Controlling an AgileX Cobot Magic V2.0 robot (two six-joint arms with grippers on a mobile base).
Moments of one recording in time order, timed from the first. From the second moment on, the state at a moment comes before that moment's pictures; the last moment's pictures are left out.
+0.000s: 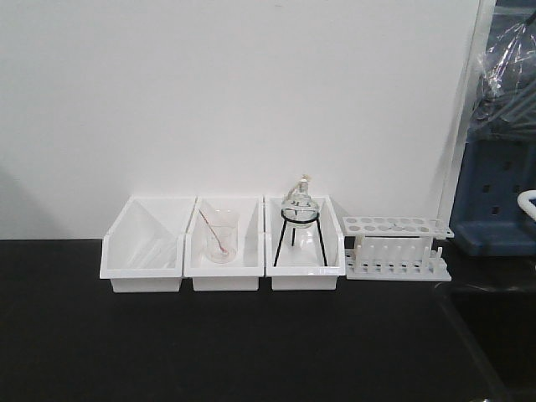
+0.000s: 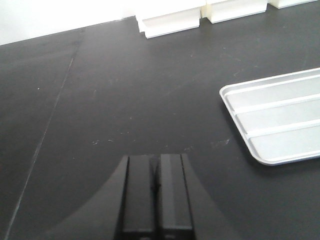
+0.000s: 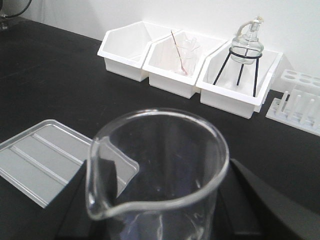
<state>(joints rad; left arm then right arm) -0.09 -0.02 0.03 0.11 0.39 0.02 0.57 0.58 -0.33 -0.45 0.09 0.43</state>
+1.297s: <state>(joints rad) -0.09 -0.02 0.03 0.11 0.39 0.02 0.57 2.11 -0.86 -0.66 -0.86 0.37</state>
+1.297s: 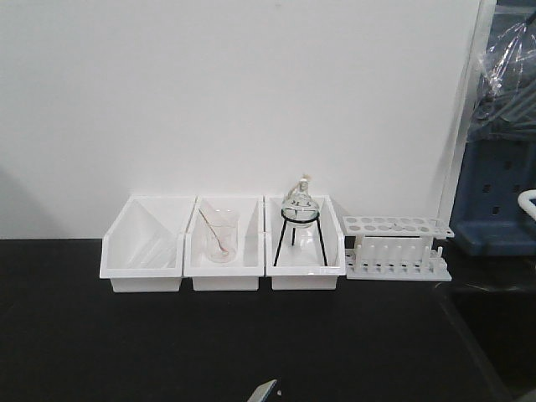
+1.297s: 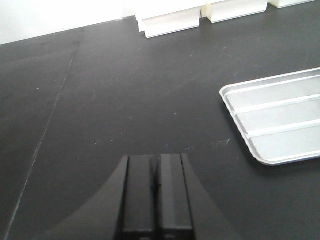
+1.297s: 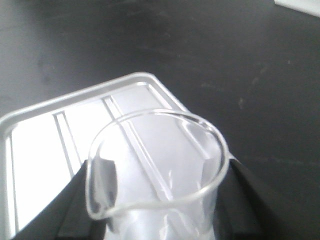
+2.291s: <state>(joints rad) -0.09 -0.02 0.03 0.11 0.39 0.02 0.57 2.08 -0.86 -0.64 -0.84 0.37</state>
